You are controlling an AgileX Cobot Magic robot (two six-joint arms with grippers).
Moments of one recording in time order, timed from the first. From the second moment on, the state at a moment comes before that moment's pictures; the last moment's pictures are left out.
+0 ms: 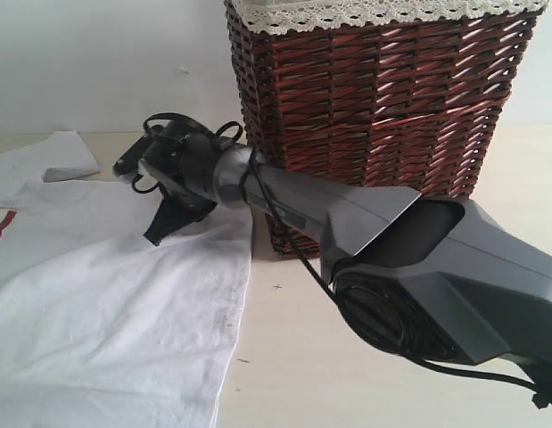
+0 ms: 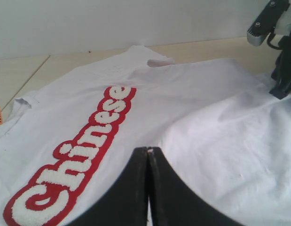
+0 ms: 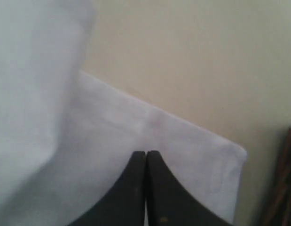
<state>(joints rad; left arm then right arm) 0.04 0.00 0.00 0.01 0.37 0.08 0.65 2.74 -2.46 -0.46 0.93 0.15</state>
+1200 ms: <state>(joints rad) 0.04 0.00 0.00 0.01 0.37 0.08 0.63 2.69 -2.46 -0.44 1.04 0.22</state>
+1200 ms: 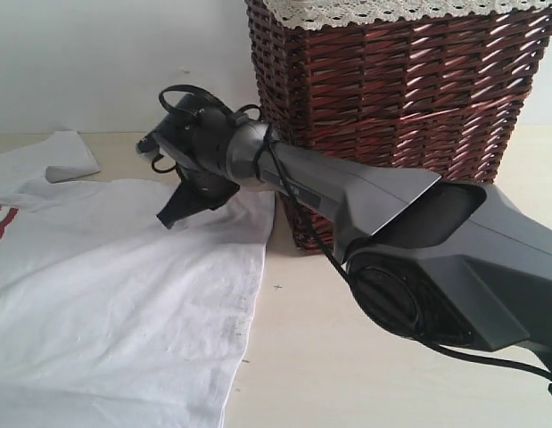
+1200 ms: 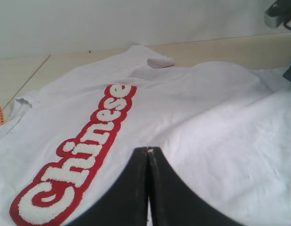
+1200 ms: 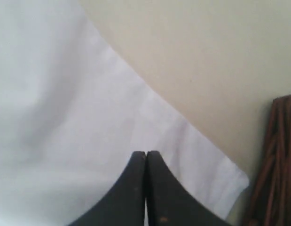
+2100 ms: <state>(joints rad) 0.04 0.00 0.00 0.01 0.37 0.08 0.80 2.53 -2.46 -0.06 1.21 -0.04</state>
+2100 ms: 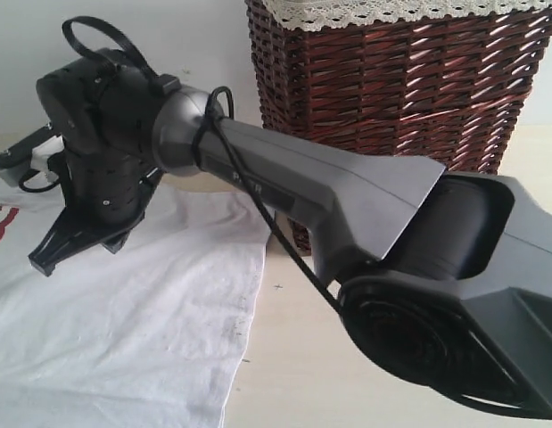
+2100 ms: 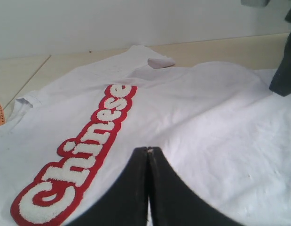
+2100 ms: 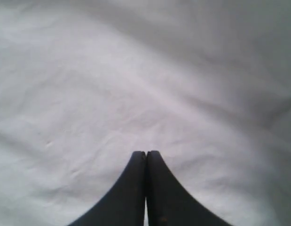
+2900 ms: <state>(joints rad) 0.04 0.00 0.00 0.01 0.37 0.08 0.80 2.03 -2.23 -0.24 1.00 0.04</state>
